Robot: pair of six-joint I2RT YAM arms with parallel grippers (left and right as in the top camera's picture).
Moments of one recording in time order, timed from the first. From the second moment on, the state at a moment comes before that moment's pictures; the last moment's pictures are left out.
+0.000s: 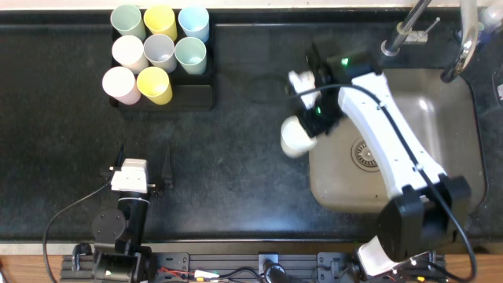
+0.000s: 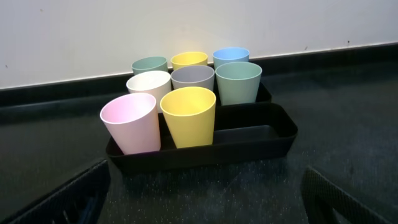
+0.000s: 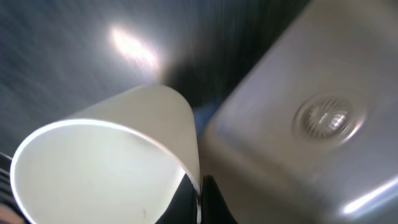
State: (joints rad) left arm -0.08 0.01 0.01 -0.08 -0.01 0.09; right arm 0.34 1.77 1.64 -1.37 -0.12 -0.25
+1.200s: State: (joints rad) left arm -0.08 0.01 0.01 -0.08 -0.01 0.09; right arm 0.71 2.35 2.60 -1.32 -0.02 -0.13
